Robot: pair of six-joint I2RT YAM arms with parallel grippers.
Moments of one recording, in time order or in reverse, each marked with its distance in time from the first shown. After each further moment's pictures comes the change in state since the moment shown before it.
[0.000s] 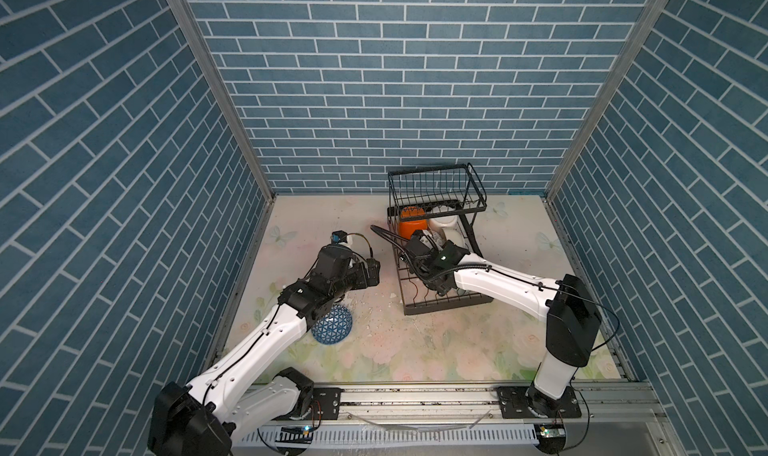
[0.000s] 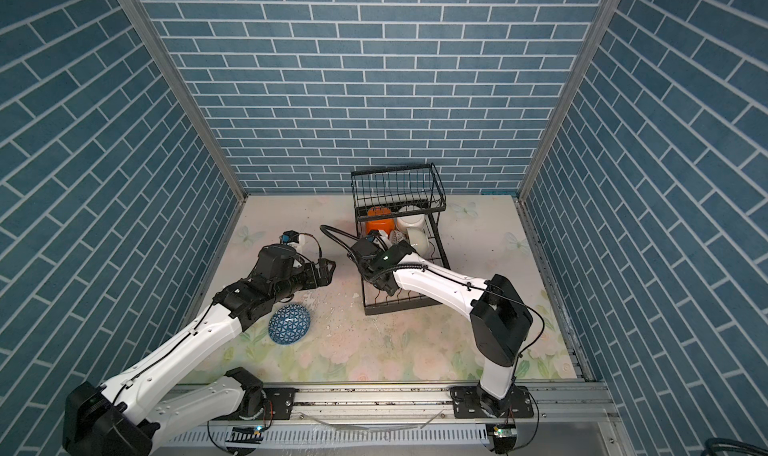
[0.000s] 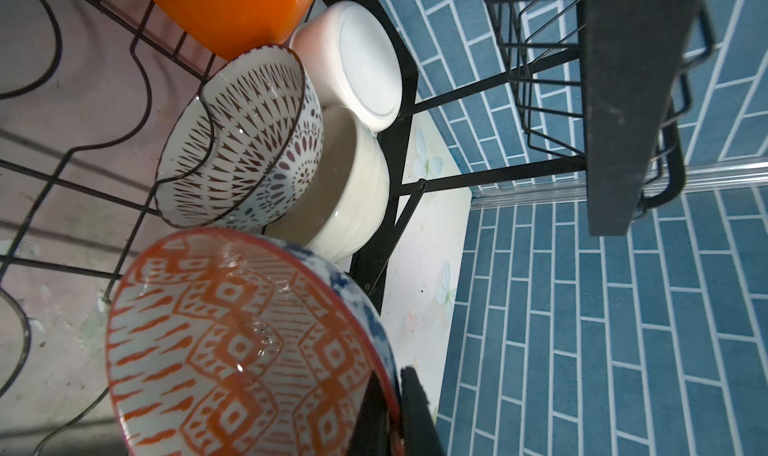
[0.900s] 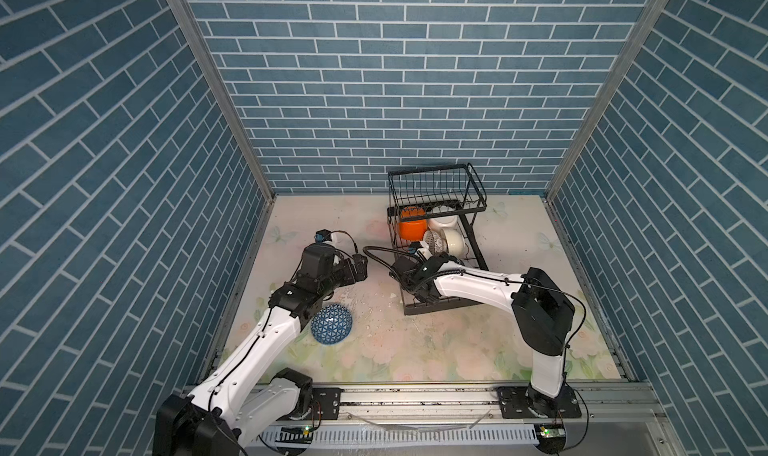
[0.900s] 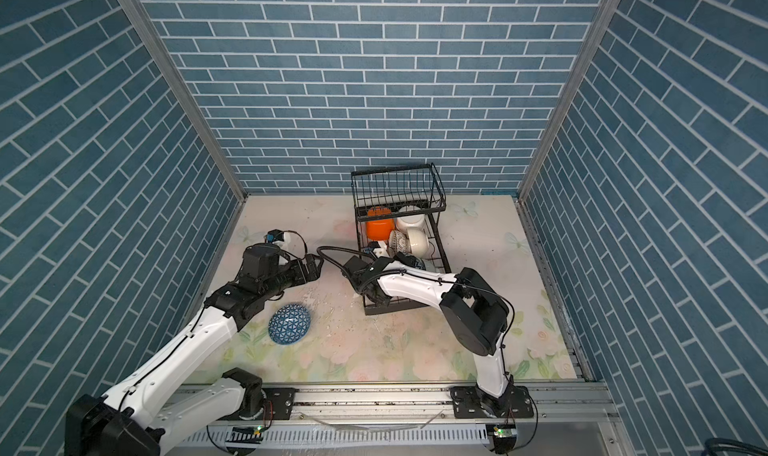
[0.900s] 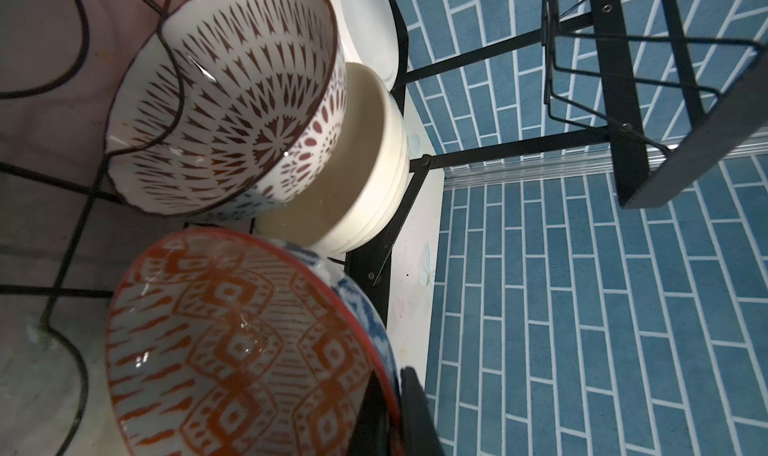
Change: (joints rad) left arm 0.146 -0.034 -0.047 0.059 0.070 0.017; right arm 0.031 0.148 -0.041 -0.041 0.145 0.181
